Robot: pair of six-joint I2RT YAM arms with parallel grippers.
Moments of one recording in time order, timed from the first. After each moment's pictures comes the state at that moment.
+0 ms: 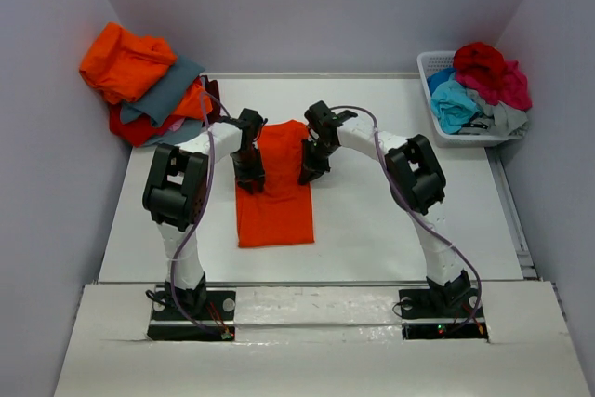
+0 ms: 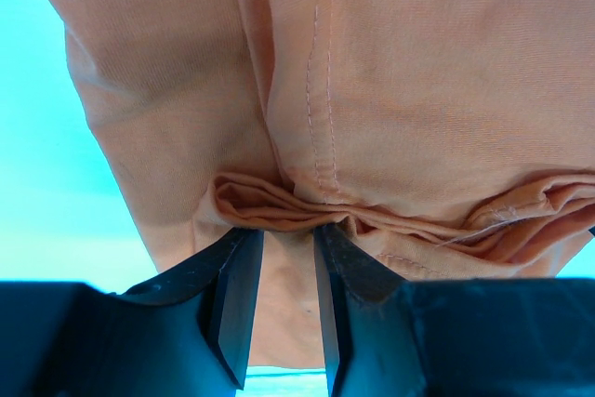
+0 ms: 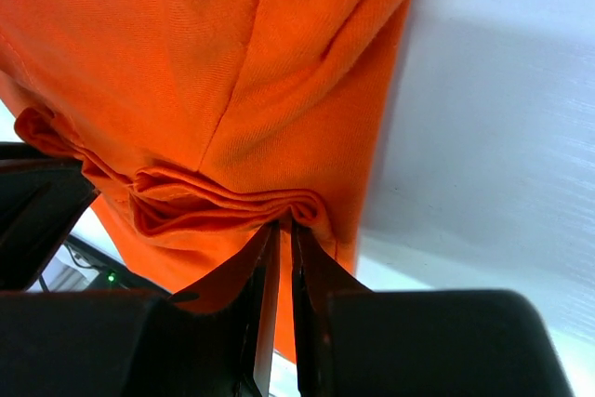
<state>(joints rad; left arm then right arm) -0.34 1.95 1.35 -0.86 0.06 -0.53 0.59 2.30 1.84 -0.80 -0.41 0.65</state>
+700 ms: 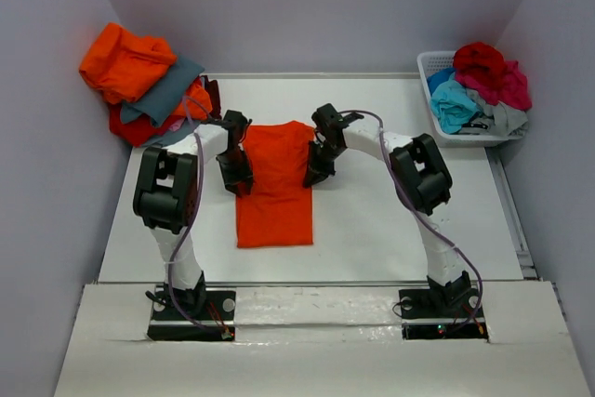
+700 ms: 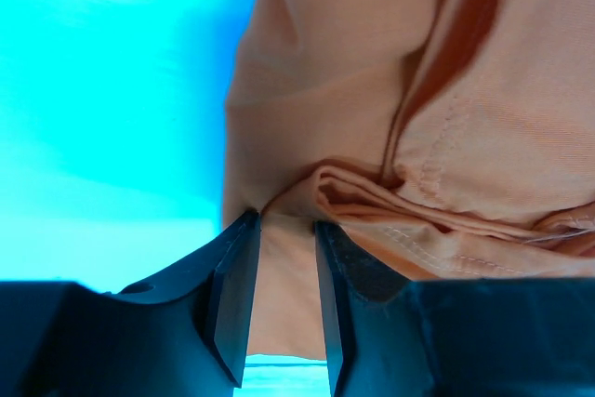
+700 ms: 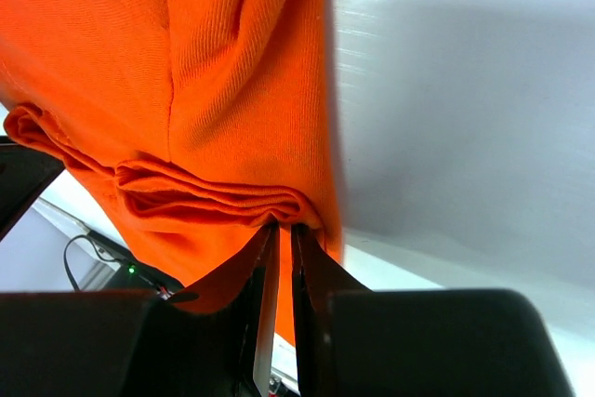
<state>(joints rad) -0.26 1.90 1.29 -0.88 0.05 -0.53 0.56 2.26 1.75 -0.77 -0.41 0.70</state>
